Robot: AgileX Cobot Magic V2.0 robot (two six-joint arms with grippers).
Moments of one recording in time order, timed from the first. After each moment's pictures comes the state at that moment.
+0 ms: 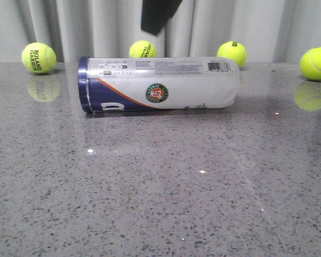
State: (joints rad) left arm -0.03 0.00 0.00 -0.06 0.04 0.08; right arm 0.61 1.82 -1.92 0.16 1.25 -0.54
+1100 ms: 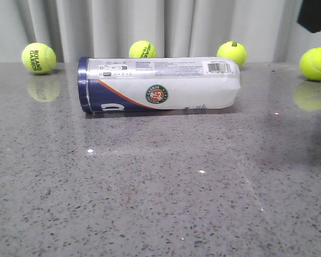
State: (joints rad) left arm -0.03 0.00 0.00 -0.06 0.04 0.08; right arm 0.61 1.17 -1.15 -0.08 1.06 0.24
